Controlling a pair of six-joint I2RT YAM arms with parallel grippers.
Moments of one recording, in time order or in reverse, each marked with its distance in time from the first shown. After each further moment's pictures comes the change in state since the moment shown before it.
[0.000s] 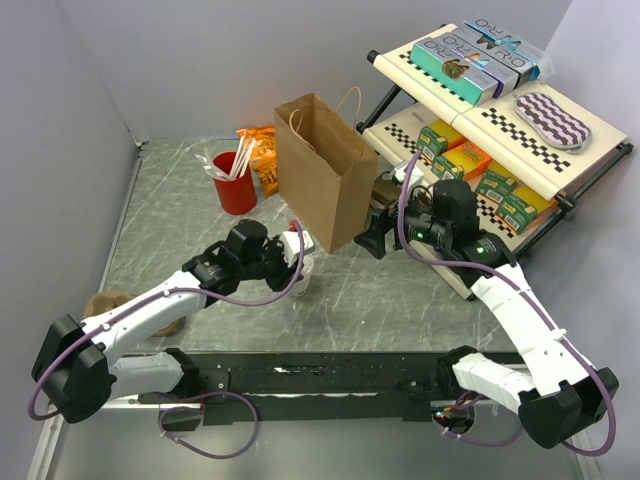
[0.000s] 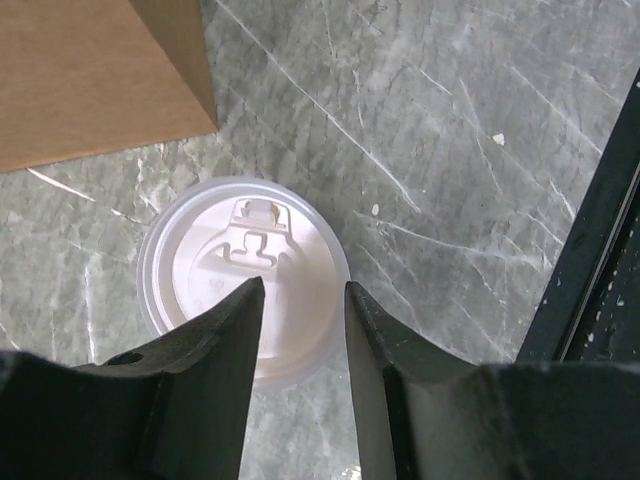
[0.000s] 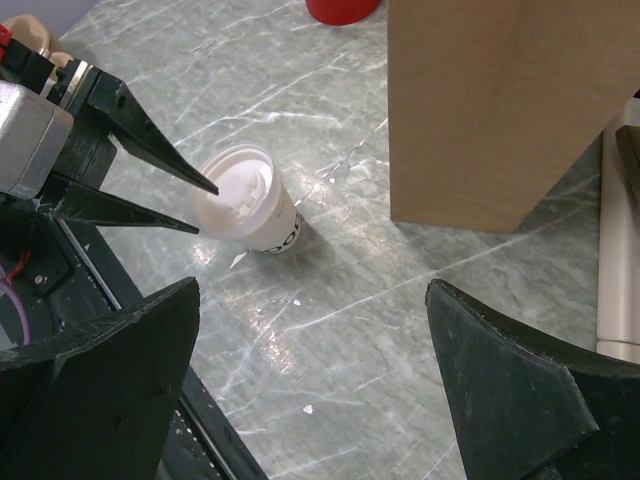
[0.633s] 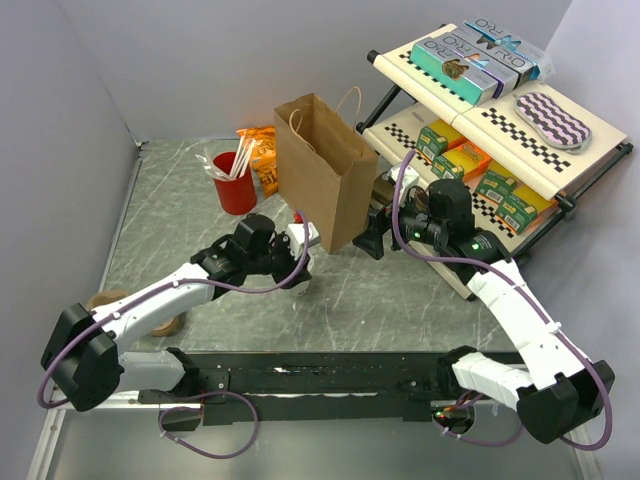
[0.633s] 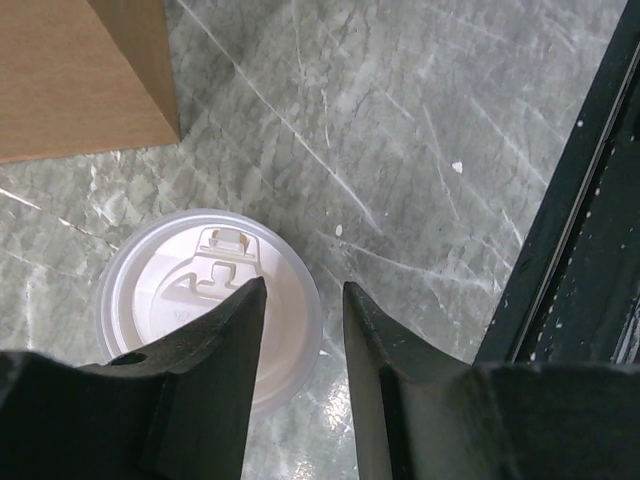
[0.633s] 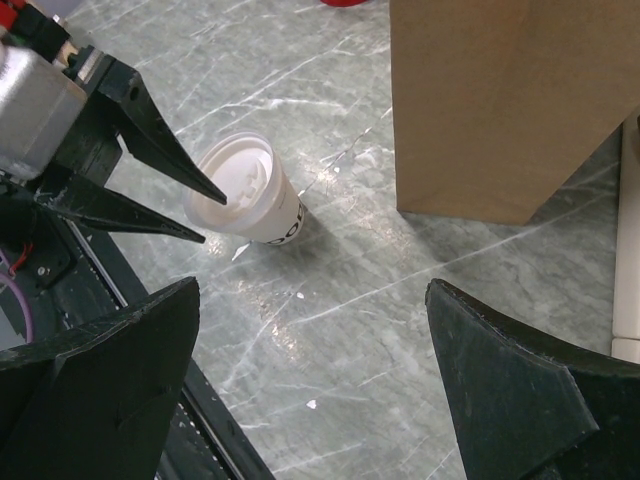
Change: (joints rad) left arm -0.007 0.075 0.057 0.003 0.049 -0.111; right arm -0.005 0.029 -0.010 0.000 -0.015 0.001
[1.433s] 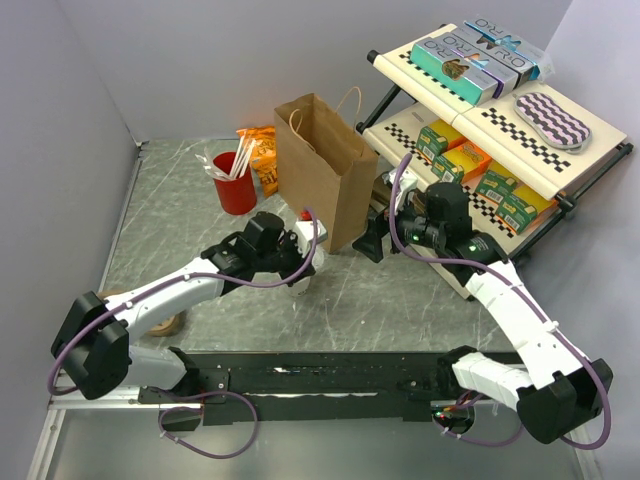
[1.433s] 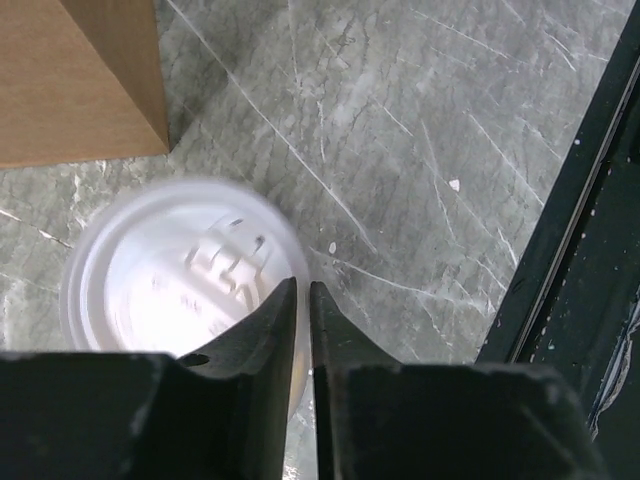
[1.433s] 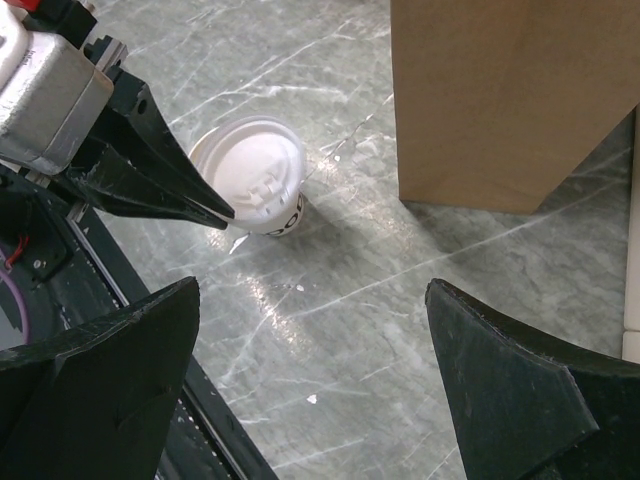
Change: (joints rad) left arm -0.023 0.072 0.039 0.026 -0.017 -0.050; right arm 0.000 -0.002 -0.034 0.014 -0.003 0.000
